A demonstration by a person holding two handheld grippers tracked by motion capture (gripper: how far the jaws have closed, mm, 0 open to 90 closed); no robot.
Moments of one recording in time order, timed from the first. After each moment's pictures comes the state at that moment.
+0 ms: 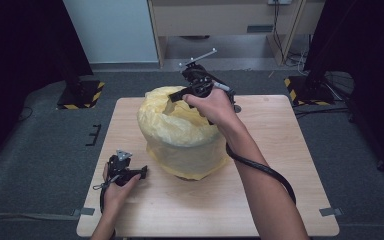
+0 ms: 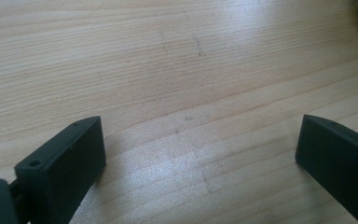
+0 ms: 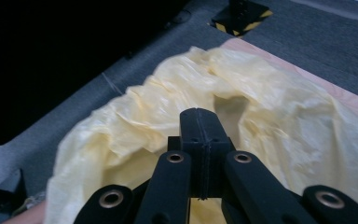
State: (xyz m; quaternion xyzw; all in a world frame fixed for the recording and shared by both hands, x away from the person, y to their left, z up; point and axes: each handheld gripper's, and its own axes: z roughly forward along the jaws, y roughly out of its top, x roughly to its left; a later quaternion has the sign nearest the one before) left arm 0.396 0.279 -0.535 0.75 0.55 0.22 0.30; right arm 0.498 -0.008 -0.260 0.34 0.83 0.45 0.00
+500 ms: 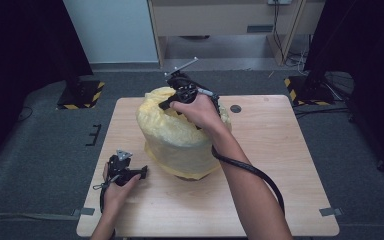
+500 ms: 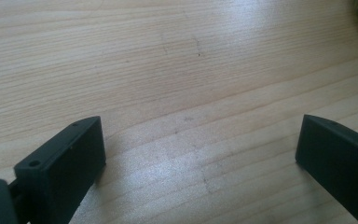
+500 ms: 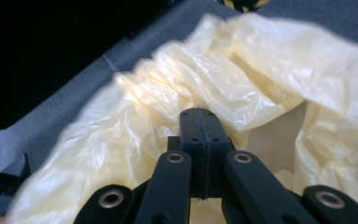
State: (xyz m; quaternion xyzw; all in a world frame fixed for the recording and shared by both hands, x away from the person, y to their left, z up) left arm 0.396 0.279 -0.535 0.75 0.55 0.22 0.30; right arm 0.509 0.030 -0.292 0.34 0.84 0.41 -0.02
